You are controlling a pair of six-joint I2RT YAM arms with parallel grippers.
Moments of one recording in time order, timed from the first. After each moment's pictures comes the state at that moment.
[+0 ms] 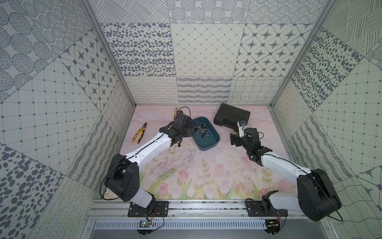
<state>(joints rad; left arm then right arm) -0.52 1.61 1.25 -0.51 -0.22 -0.56 0.38 1.32 0.67 0.12 0.25 0.01</state>
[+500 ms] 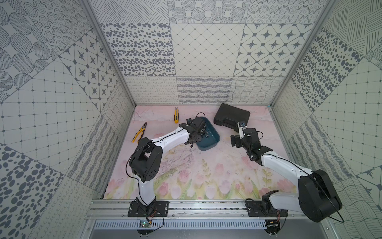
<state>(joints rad) -0.60 1.89 1.43 -0.70 -0.27 -0.77 0.38 1.31 0.68 0.04 0.27 0.01</state>
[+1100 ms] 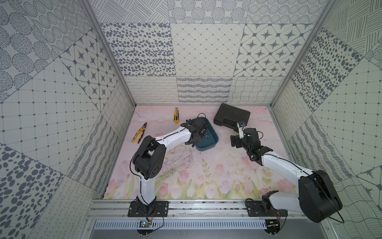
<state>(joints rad) -0.60 1.93 1.45 -0.71 -0.28 -0.81 0.38 1.30 0.68 0.04 0.24 0.02</state>
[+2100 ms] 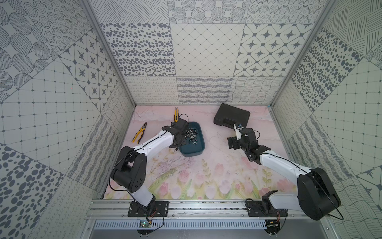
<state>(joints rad) -0.43 1.66 1.21 -0.76 -0.24 -0.66 0.42 1.32 0.70 -0.02 0.19 0.04</state>
